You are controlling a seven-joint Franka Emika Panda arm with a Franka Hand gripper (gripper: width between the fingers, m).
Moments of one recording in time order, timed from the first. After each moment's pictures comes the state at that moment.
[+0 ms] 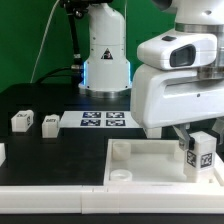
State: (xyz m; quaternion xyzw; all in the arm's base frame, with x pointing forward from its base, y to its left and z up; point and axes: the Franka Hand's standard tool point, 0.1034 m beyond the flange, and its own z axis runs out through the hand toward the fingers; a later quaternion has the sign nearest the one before) arm 0.640 0.112 0.079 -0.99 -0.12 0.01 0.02
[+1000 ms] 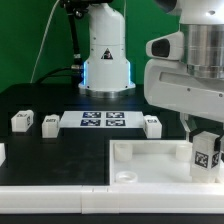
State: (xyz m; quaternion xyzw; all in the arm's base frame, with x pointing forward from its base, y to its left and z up) arm 0.639 0.122 0.078 -0.90 0.43 0.01 0.02
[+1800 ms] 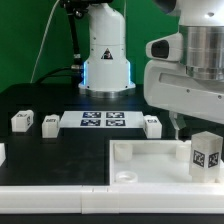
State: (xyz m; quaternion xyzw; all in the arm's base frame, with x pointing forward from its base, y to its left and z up) arm 0.638 0.122 0.077 -0.94 0.33 0.01 0.02
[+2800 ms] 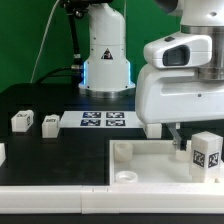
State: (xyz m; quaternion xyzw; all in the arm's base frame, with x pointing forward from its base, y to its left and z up) arm 0.639 0.122 0.077 -1.00 -0.07 0.00 0.02
